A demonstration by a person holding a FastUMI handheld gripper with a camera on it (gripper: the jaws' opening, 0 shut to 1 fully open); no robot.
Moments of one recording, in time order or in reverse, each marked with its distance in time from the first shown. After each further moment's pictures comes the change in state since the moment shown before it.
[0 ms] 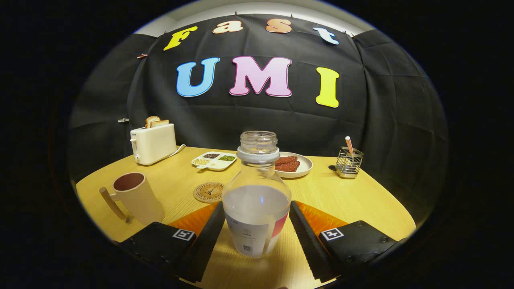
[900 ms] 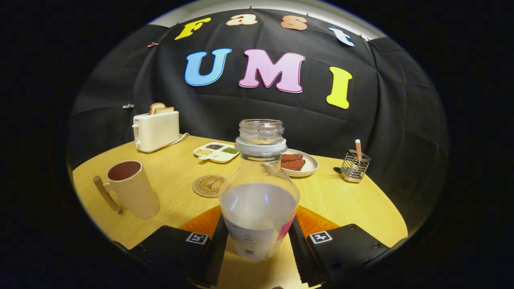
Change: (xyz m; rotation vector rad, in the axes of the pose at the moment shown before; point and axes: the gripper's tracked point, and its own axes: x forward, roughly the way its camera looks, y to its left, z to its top) arm 0.014 0.007 -0.006 -0.136 0.059 0.035
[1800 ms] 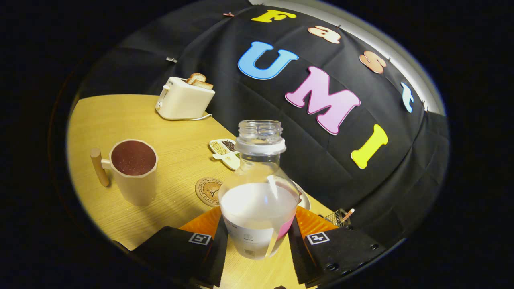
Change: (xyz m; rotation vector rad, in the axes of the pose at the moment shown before) arm 0.013 0.048 0.075 -0.546 -0.024 0.028
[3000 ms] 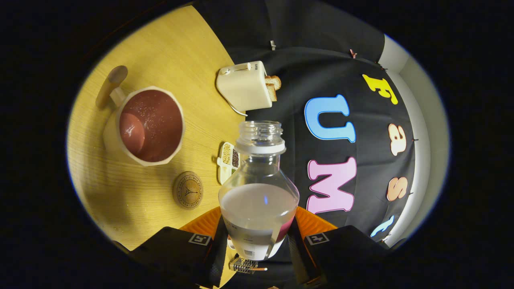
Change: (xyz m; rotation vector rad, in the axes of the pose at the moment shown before) arm 0.027 0.041 0.064 -0.863 -0.139 -0.010
